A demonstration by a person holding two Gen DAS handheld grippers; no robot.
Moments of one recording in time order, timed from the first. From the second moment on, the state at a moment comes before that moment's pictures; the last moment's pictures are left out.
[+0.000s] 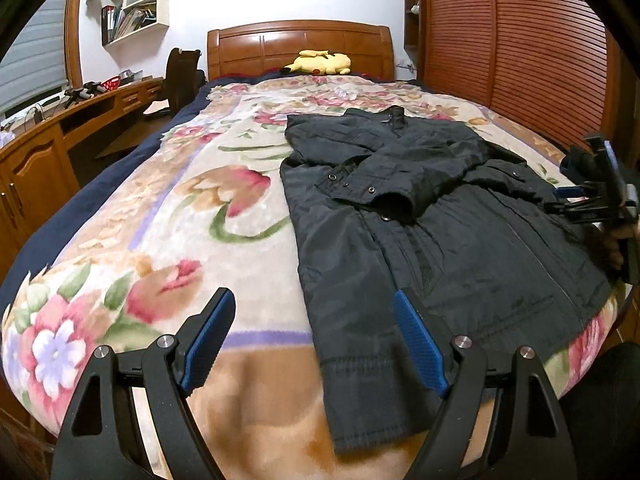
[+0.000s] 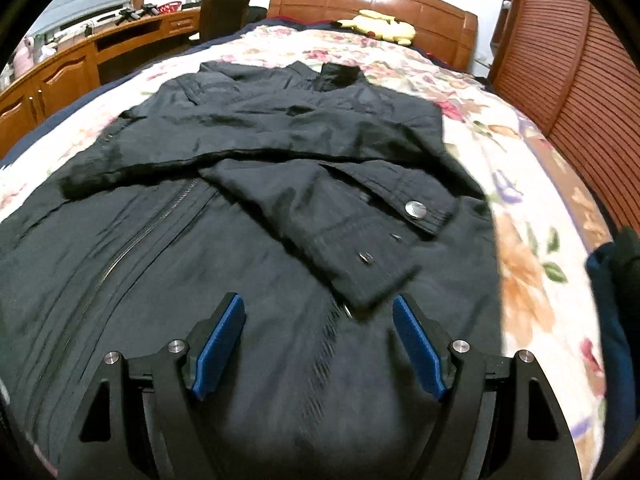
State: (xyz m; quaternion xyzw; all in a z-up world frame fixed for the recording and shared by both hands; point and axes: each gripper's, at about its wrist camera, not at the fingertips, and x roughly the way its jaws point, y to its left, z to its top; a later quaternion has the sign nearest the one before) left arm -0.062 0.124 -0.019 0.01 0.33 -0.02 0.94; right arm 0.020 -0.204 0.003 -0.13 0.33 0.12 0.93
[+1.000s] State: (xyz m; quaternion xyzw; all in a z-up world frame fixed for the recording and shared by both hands) left arm -0.093 0.128 -0.051 0.00 0.36 -0.04 0.93; right arm -0.120 -0.300 -0.011 -0.07 0.35 0.11 0.93
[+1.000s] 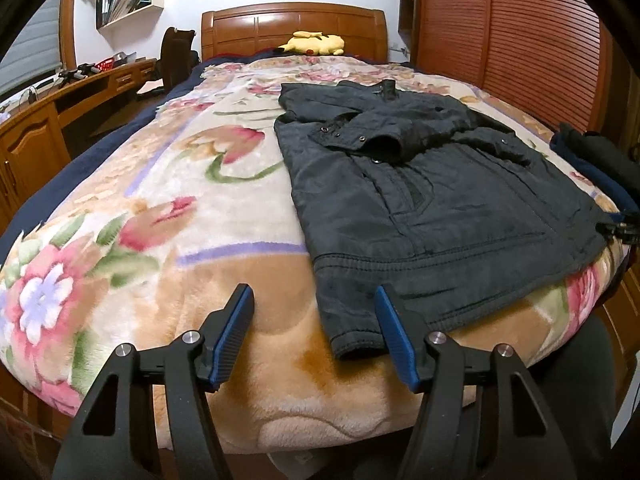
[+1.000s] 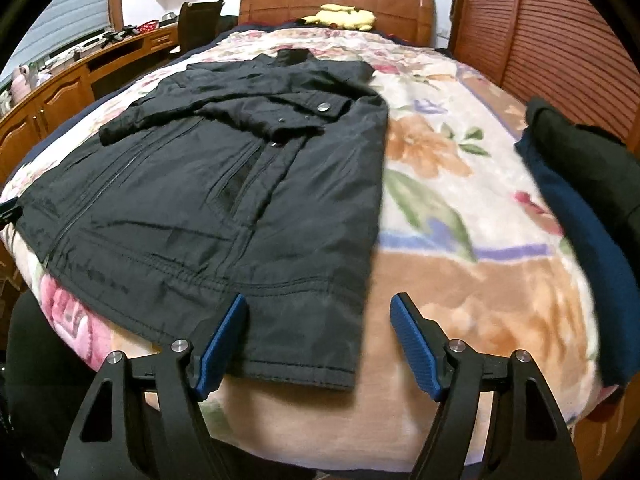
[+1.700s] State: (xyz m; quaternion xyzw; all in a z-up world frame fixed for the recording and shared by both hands) left arm -0.097 0.111 -0.040 0.00 0.36 -0.07 0.93; right arm -0.123 -0.303 -0.017 -0.06 0.35 0.14 0.93
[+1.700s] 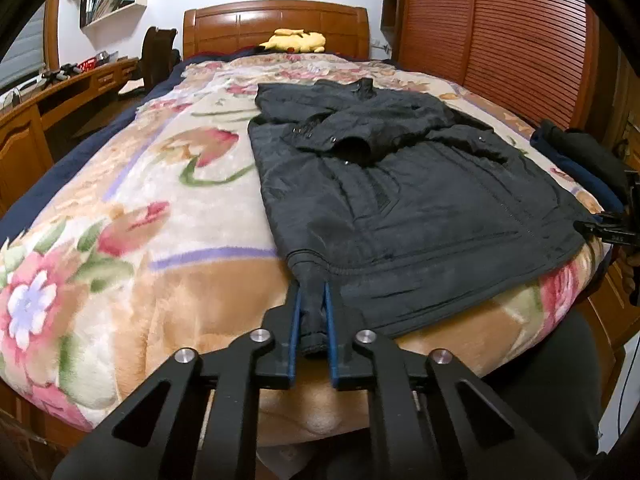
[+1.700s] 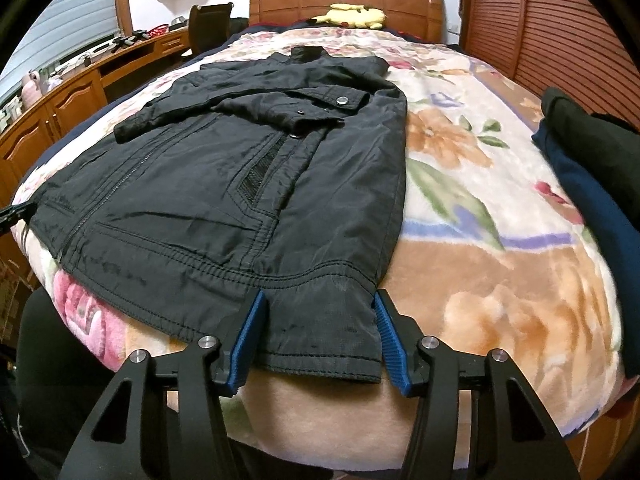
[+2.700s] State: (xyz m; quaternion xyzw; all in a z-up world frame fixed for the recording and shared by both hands) left arm -0.164 0.113 0.161 0.01 0.12 -0.08 0.99; right arm -0.253 -0.326 0.131 -0.04 0.11 0.17 0.98
